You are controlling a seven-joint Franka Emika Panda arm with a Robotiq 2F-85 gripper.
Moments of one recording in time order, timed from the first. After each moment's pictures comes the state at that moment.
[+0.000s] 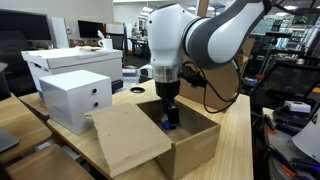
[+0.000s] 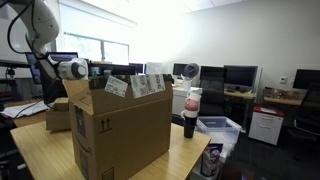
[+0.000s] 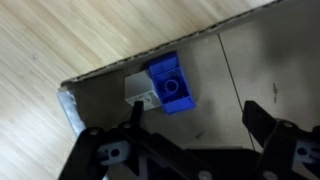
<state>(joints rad) 0.29 0.40 0.20 -2.13 -0.28 2.37 -0.05</state>
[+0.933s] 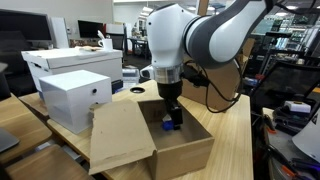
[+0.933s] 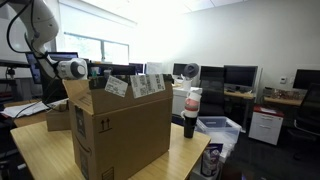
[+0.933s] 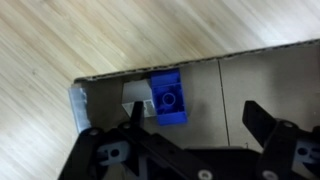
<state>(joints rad) 0.29 0.39 0.21 -2.14 -0.28 2.31 -0.03</state>
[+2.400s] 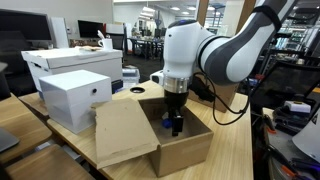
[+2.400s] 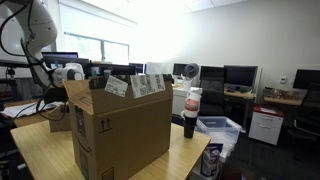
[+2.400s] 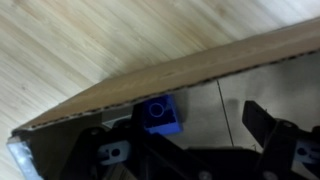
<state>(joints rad) 0.33 0.38 0.13 -2.28 -0.34 2.60 0.11</state>
